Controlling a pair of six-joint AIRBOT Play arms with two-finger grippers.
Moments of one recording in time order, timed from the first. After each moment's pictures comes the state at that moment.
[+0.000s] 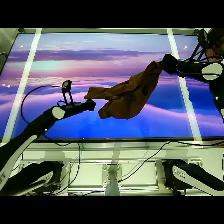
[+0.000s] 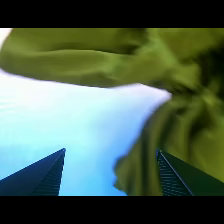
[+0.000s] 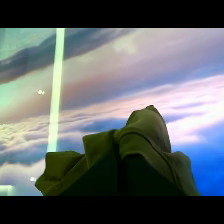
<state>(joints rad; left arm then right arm) -0.37 -1.16 0.62 0.84 -0.32 -1.41 -0.01 -1.17 1.23 -1.08 0.78 1.63</state>
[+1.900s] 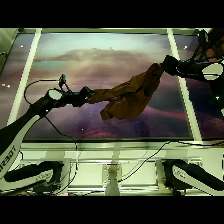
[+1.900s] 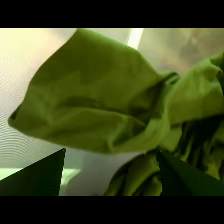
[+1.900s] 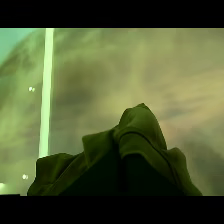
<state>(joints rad) -0.22 -1.35 0.85 0.70 -0.58 -1.57 -0.01 -1.17 1.23 -1.10 0.79 1.63</state>
